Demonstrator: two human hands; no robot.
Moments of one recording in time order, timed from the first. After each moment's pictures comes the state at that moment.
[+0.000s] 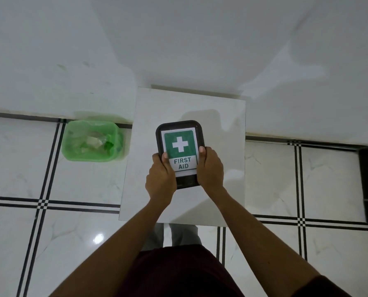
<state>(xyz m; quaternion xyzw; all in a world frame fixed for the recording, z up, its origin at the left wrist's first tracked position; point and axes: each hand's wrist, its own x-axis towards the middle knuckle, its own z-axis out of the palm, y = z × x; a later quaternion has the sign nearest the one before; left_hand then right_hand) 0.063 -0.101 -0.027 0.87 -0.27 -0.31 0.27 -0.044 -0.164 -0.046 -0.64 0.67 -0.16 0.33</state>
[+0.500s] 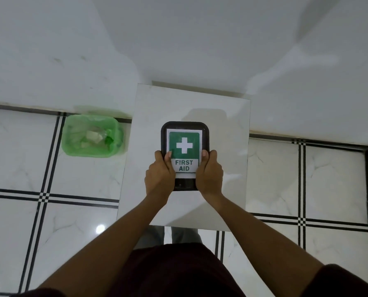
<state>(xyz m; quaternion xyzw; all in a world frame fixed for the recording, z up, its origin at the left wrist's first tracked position) 0.073 -0.117 -0.031 0.86 -0.32 -0.33 0.24 -0.044 -0.164 -0.055 -0.62 0.67 -0.19 0.36</state>
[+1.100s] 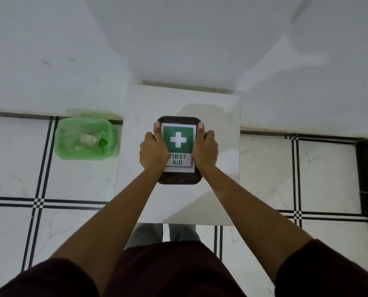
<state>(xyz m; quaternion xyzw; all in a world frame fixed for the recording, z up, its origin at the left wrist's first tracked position) 0.084 -0.174 -0.022 0.89 -0.20 -0.31 0.28 -0.024 -0.219 -0.039 -0.52 0.75 -0.17 0.38</state>
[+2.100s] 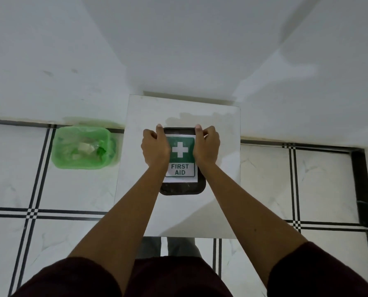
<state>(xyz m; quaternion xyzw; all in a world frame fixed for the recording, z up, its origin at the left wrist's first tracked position) 0.095 -0.211 -0.021 0.85 -0.11 -0.33 0.39 -0.010 -0.255 -0.050 -0.54 0.72 -0.24 0.36</state>
